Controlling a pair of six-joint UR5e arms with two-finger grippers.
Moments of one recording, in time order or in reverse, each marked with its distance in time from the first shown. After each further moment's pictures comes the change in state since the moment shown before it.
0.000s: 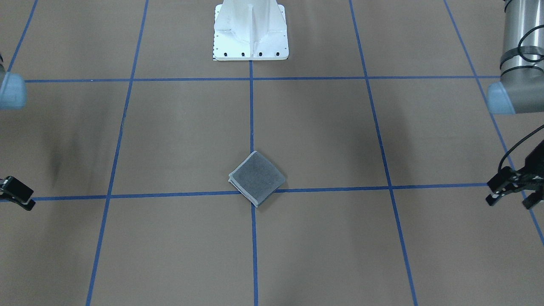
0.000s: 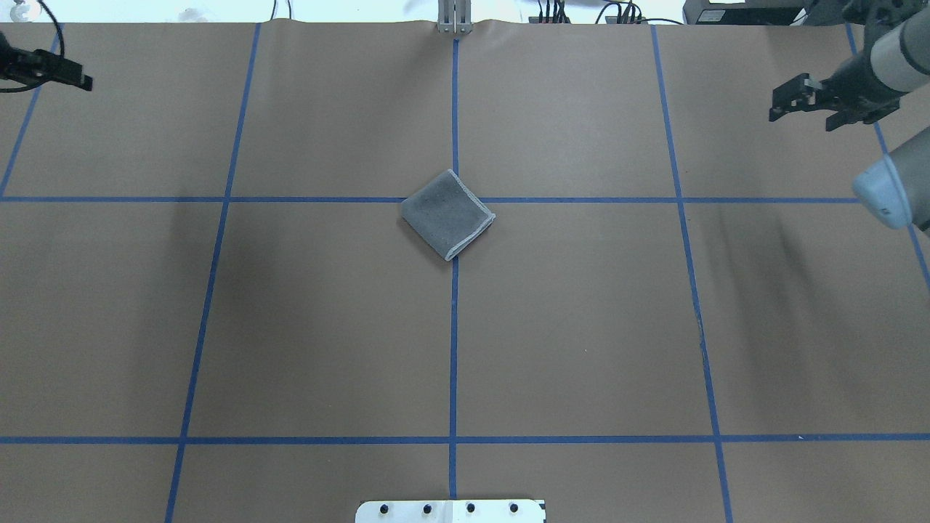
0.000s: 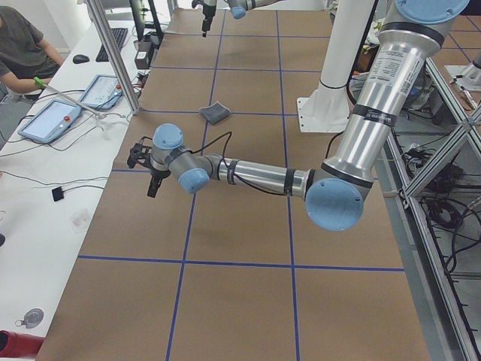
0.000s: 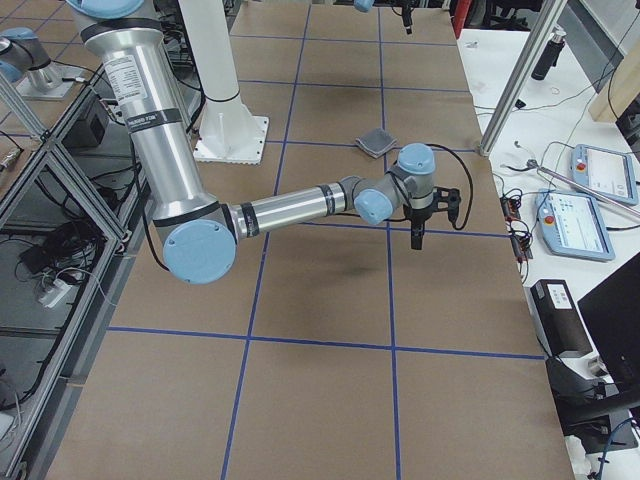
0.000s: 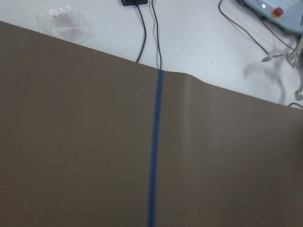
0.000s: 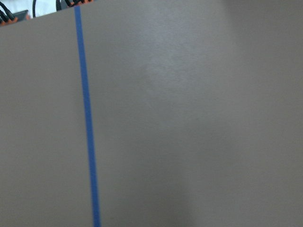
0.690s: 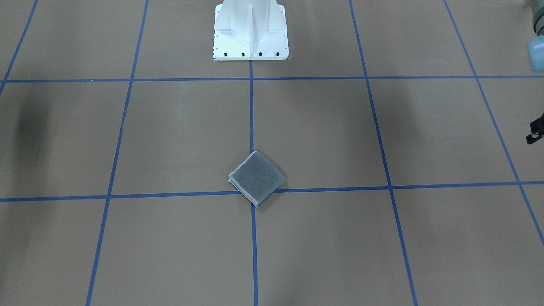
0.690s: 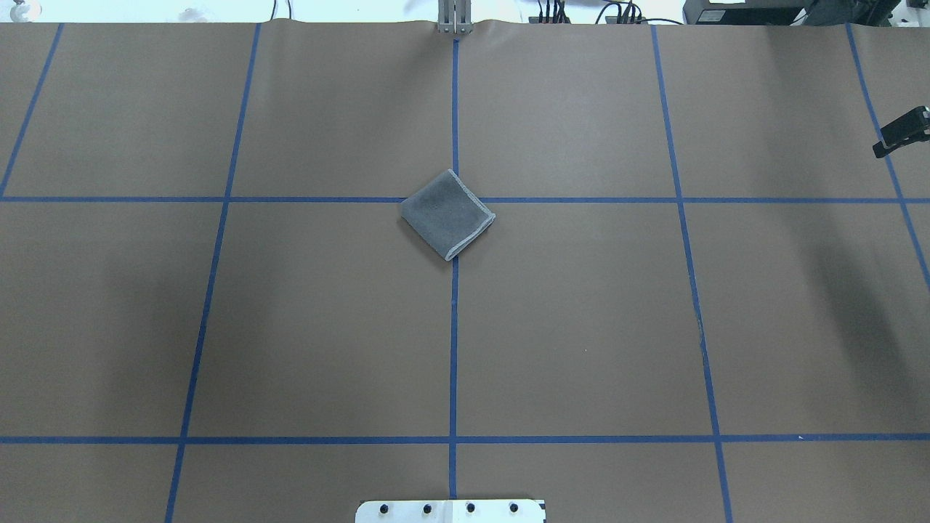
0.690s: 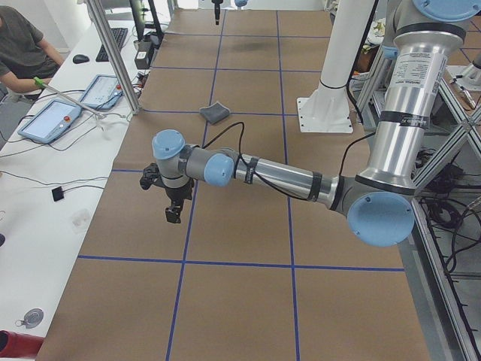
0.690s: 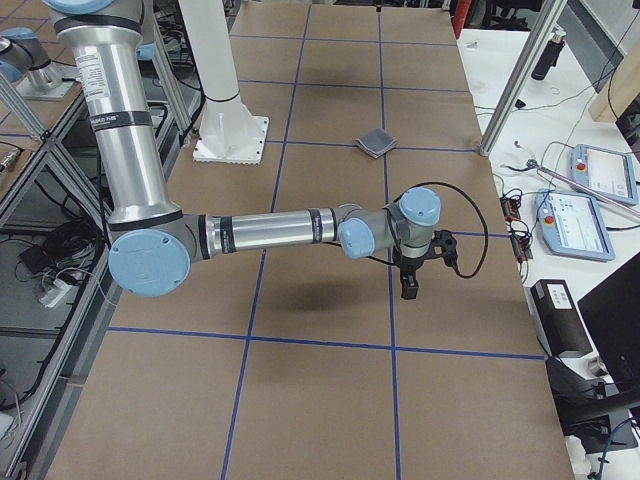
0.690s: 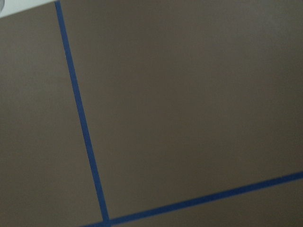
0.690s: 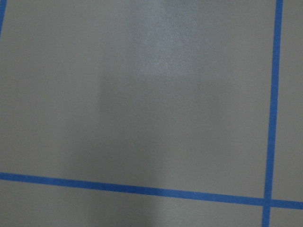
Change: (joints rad) left arm -0.112 0.162 -0.302 0.657 -0.131 0.445; right arm 0.157 -0.080 -0.009 -0.239 0.132 -0.507
